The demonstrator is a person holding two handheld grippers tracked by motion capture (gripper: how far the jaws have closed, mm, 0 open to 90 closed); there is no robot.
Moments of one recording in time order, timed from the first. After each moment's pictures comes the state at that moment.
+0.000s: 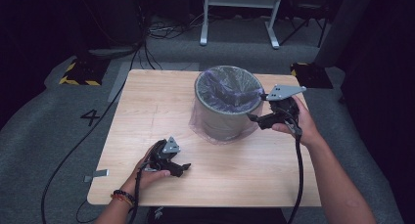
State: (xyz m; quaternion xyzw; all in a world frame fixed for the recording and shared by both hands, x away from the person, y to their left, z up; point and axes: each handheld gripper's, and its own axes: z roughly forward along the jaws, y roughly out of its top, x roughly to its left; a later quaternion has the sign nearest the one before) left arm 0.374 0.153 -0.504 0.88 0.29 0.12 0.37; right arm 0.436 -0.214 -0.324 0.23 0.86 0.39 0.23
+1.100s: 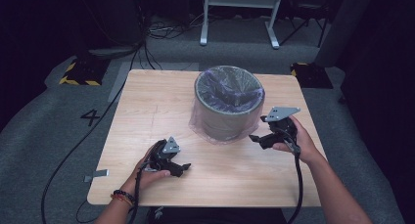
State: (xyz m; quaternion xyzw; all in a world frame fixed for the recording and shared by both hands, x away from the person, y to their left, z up) left arm 0.374 0.153 -0.504 0.88 0.29 0.12 0.37; right arm 0.420 -0.229 -0.388 0.24 0.88 0.36 0.18
